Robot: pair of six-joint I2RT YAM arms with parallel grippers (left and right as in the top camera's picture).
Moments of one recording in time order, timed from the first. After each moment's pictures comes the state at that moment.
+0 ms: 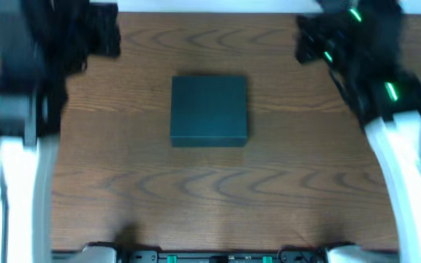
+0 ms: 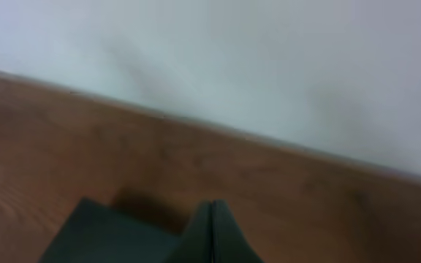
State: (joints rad) left arm -0.09 1.36 1.82 -0.83 0.25 -0.06; right arm 0.17 1.39 1.53 -0.51 -0.18 -0.02
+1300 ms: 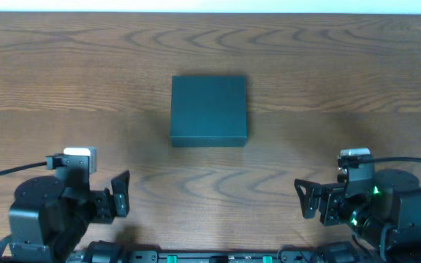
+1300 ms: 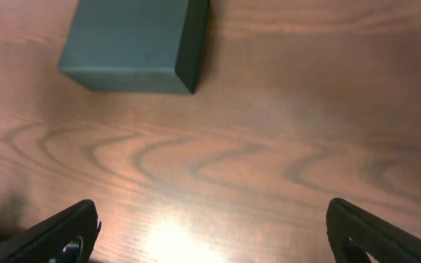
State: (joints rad) left arm -0.12 0.59 1.11 -1.21 0.05 -0.12; right arm 0.17 0.60 0.98 -1.22 -0.19 0.20
